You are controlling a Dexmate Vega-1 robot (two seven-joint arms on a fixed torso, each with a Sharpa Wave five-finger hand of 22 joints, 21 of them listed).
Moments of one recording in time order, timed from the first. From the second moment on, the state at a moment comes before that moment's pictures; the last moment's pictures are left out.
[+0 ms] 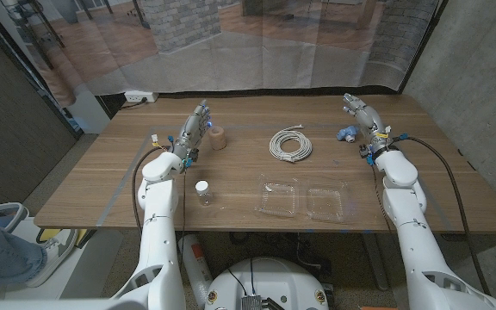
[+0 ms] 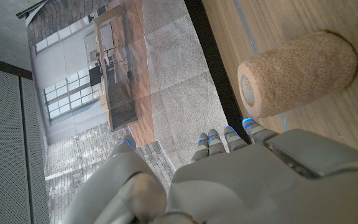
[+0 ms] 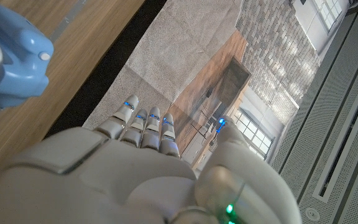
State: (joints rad) left arm 0.88 -0.18 -0.36 -1.48 0.20 0.00 -0.53; left_hand 0.25 -0.10 0.26 0.07 0.38 -0.07 0.05 0.20 0.18 -0.05 0.00 0.20 0.18 -0.10 0.02 0.18 0.18 -0.07 -0.02 0.19 0.17; right arm -0.90 -0.10 0.24 -1.35 -0.14 0.43 0.29; right_hand 0.26 0.02 0.38 -0.11 0.21 0.18 0.04 0.19 0.18 0.18 0.06 0.22 0.18 0.10 0.01 0.18 0.18 0.15 -0.04 0.32 0.17
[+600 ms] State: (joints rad) left arm 0.88 -0.18 -0.36 -1.49 0.21 0.01 -0.53; left_hand 0.25 -0.10 0.26 0.07 0.38 -0.07 0.05 0.20 0.18 -0.05 0.00 0.20 0.18 -0.10 0.02 0.18 0.18 -0.07 -0.02 0.19 0.17; right arm -0.90 -0.14 0.22 -1.33 -0.25 0.49 0.21; right_hand 0.28 0.02 0.38 -0.12 0.21 0.18 0.03 0.19 0.18 0.18 0.05 0.21 0.18 0.10 0.01 0.18 0.18 0.15 -0.04 0.31 0.17
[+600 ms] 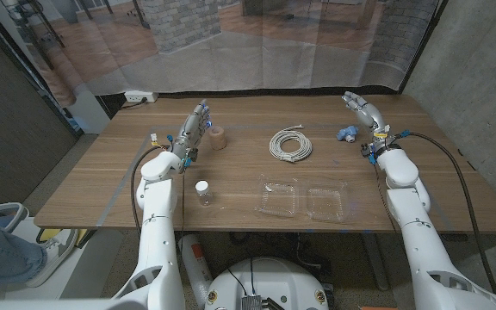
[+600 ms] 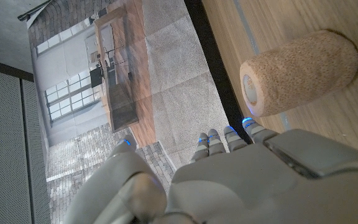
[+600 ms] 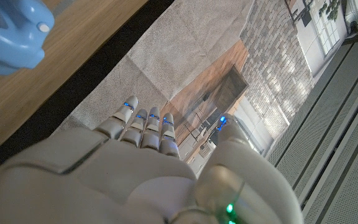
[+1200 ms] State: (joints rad) left arm 0.88 -0.18 -0.36 -1.49 0.20 0.01 -0.54; left_hand 0.26 -0.10 0.25 0.07 0.38 -0.07 0.05 0.20 0.18 -0.05 0.00 0.20 0.18 -0.10 0.02 0.18 0.18 -0.07 -0.02 0.19 0.17; right arm -0.91 -0.18 0.20 -1.31 -0.39 0.56 0.09; right_hand 0.28 0.03 0.38 -0.12 0.21 0.18 0.03 0.19 0.18 0.18 0.05 0.21 0.18 0.10 0.01 0.18 0.18 0.14 -0.03 0.30 0.17
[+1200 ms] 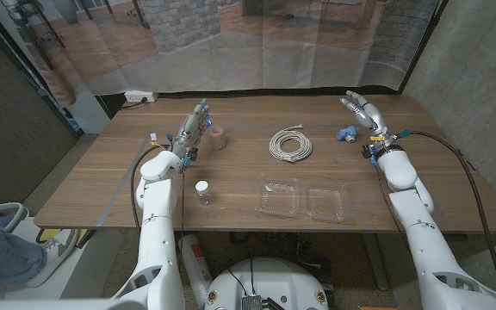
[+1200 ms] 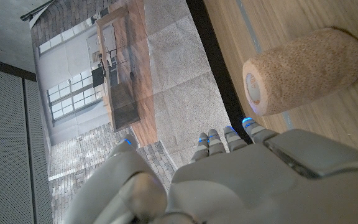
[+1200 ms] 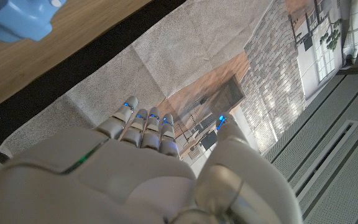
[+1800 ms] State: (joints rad) left arm 0.88 -0.18 -0.36 -1.48 0.20 0.00 -0.54; left_hand 0.26 -0.09 0.25 0.07 0.38 -0.07 0.05 0.20 0.18 -0.05 0.00 0.20 0.18 -0.10 0.02 0.18 0.18 -0.07 -0.01 0.19 0.17; right arm -0.91 -0.22 0.16 -1.31 -0.53 0.59 -0.03; right_hand 0.29 0.02 0.38 -0.13 0.21 0.18 0.02 0.19 0.18 0.17 0.05 0.21 0.18 0.10 0.01 0.18 0.18 0.14 -0.03 0.29 0.17
